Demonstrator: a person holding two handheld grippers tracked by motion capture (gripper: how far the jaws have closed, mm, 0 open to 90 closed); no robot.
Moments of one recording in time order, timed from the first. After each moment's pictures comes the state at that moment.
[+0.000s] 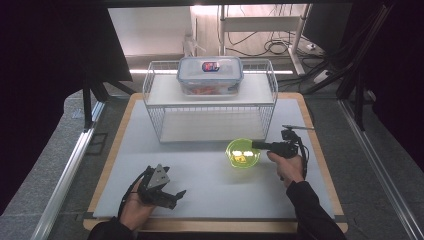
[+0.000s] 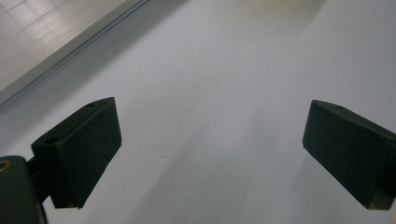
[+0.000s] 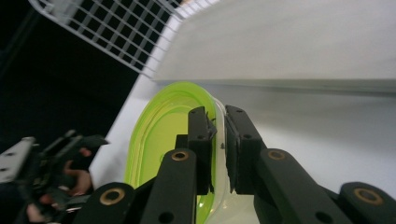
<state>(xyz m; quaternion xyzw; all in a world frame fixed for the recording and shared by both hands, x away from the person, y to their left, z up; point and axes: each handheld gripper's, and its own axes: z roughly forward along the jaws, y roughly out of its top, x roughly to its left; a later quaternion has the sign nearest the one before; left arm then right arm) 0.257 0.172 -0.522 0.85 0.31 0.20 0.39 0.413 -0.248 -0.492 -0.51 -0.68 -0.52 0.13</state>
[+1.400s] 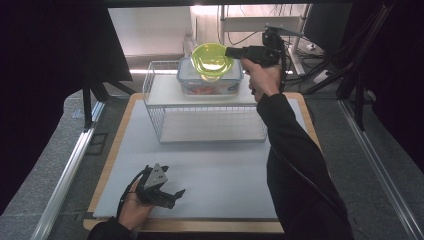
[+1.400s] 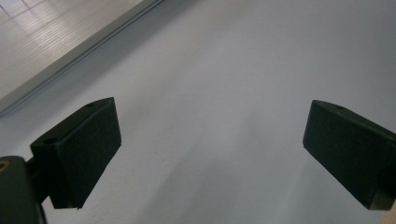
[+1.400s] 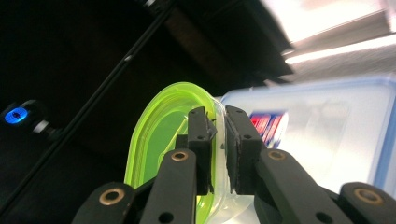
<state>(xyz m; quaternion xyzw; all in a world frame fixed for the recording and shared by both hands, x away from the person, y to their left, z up) 0.255 0.177 -0.518 0.84 0.31 0.19 0.40 0.509 -0.136 -0.253 -0.49 -0.63 -0.60 0.07</state>
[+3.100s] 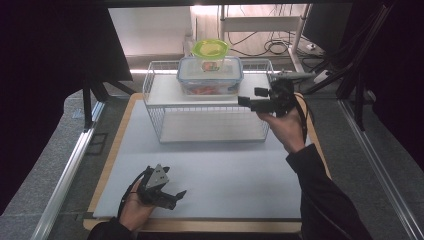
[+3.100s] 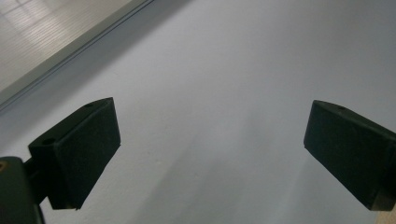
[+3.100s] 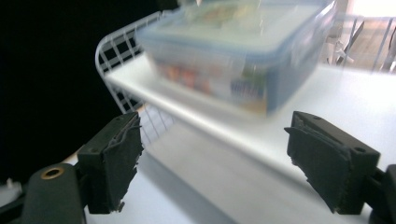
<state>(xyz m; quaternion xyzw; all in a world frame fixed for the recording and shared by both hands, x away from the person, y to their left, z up) 0.255 0.173 -0.519 0.84 0.31 0.19 0.40 0.413 -0.183 -0.322 -0.35 -0.76 -0.54 -0.12</state>
